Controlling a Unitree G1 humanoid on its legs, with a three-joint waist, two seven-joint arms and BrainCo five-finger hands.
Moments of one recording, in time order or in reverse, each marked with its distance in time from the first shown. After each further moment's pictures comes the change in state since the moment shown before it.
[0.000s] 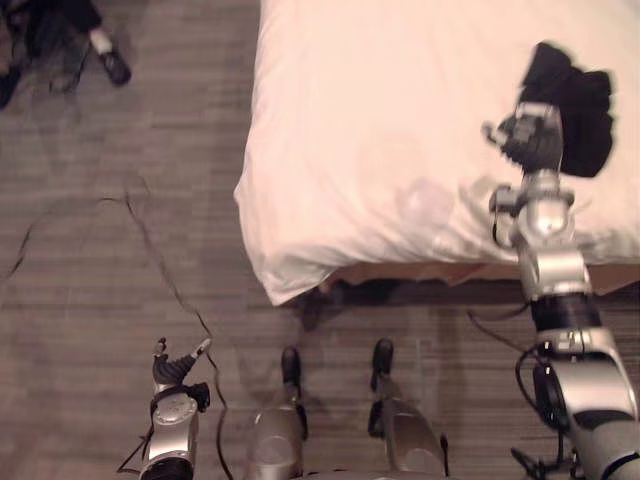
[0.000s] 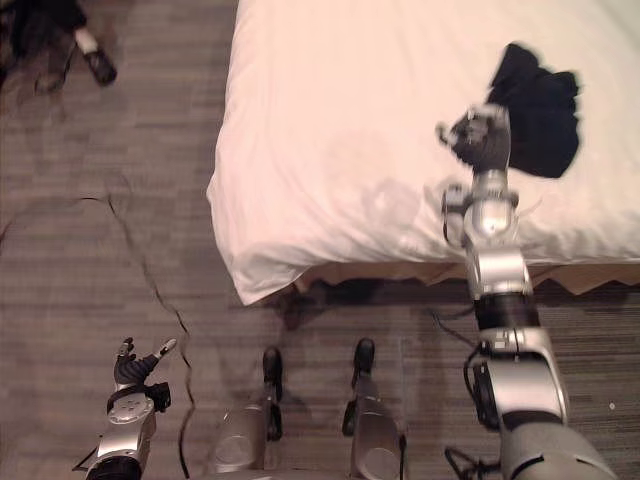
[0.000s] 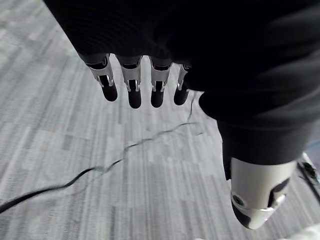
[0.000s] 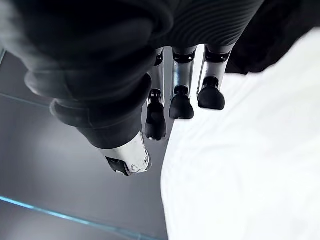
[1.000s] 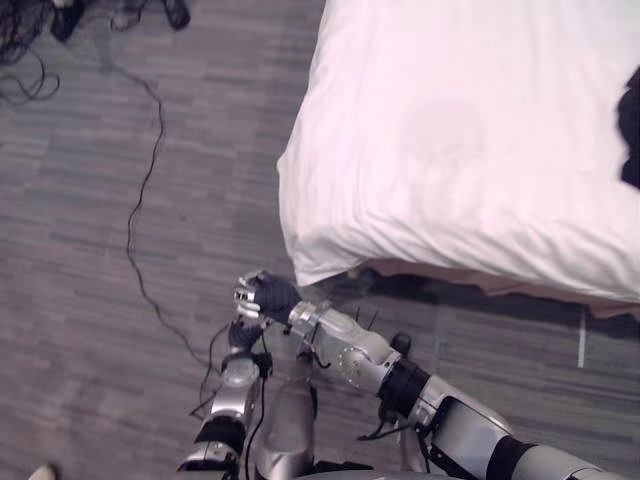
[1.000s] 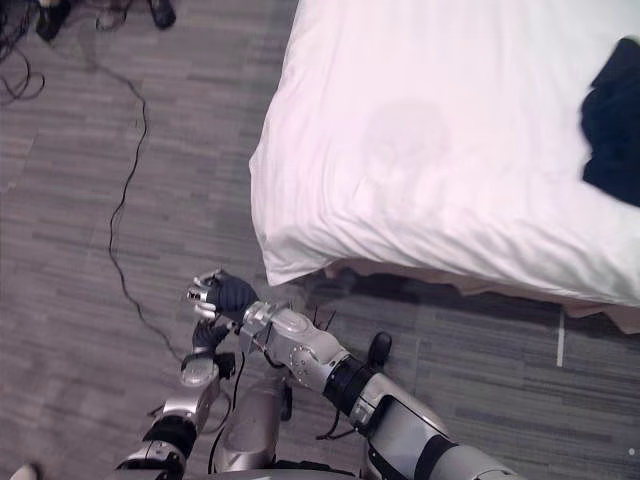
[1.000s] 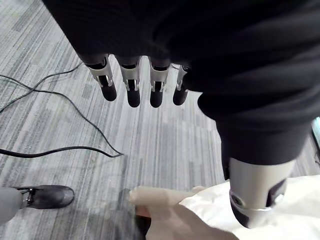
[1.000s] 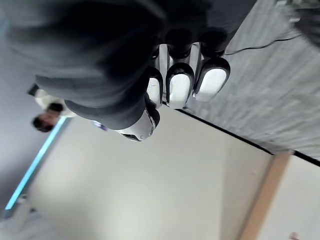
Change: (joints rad) left arm -0.128 -0.107 -0.254 0.188 -0.055 -0.028 -0.028; right arm 0.273 0.582 0.684 -0.010 0.730 0.039 0.421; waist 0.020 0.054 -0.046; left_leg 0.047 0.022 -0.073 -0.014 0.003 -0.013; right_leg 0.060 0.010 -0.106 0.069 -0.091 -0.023
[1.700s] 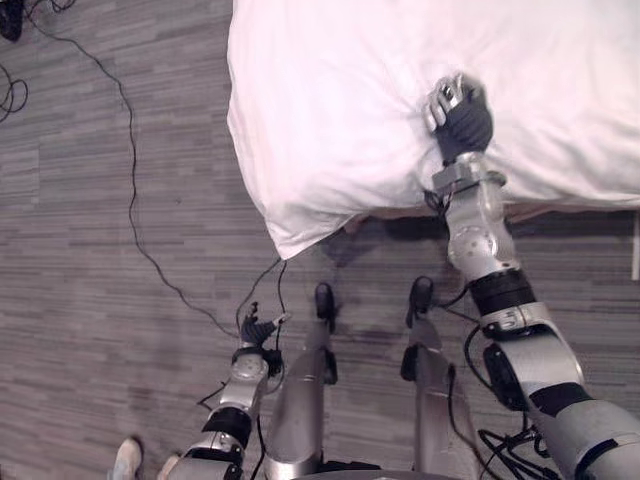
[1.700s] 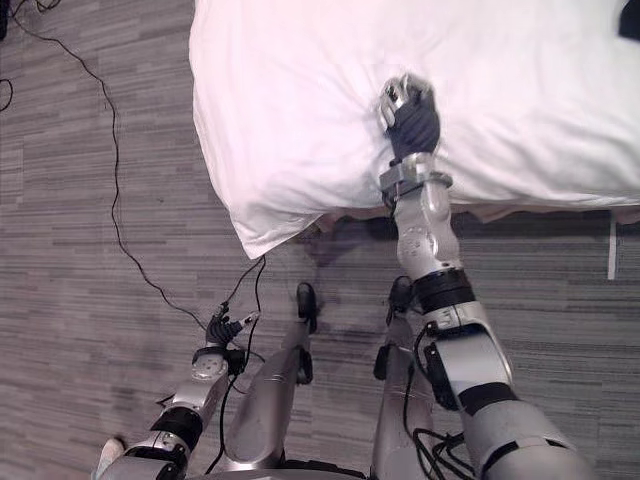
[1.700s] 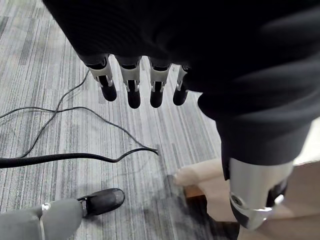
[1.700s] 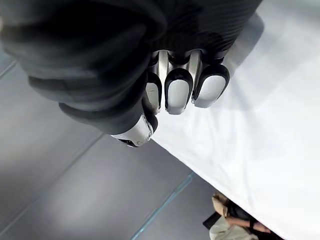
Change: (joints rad) left arm -0.105 -0.008 -0.070 -0.002 -0.002 -0.015 0.002; right arm -0.294 -0.382 -0.624 0.054 -0.128 -0.181 -0.200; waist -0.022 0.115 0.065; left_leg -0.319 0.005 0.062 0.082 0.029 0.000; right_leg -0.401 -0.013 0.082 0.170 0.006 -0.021
